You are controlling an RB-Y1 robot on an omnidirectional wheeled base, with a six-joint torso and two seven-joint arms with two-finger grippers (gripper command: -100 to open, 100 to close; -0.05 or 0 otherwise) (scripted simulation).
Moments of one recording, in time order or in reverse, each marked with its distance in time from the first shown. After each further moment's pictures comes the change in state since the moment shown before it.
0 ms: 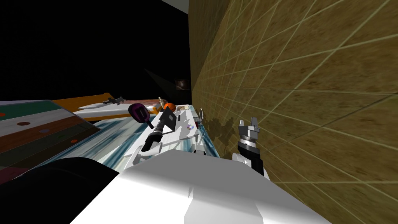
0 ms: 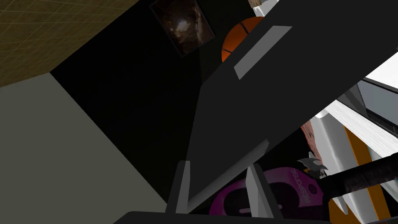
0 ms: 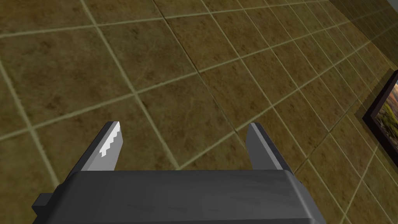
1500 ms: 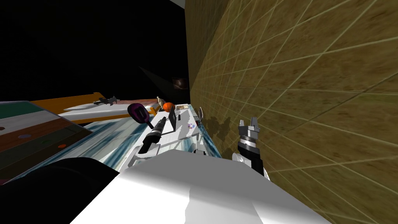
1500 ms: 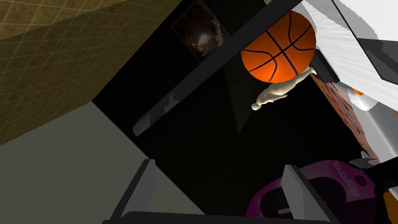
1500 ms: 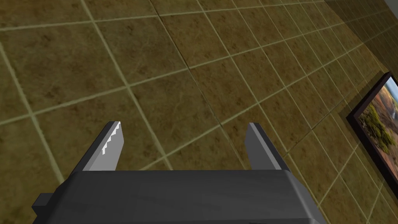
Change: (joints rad) left arm 0.054 0.058 -0.027 -0.052 -0.062 -0.051 -0.059; right arm 0.000 0.001 0.000 0.000 0.000 0.000 0.000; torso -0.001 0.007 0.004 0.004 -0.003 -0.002
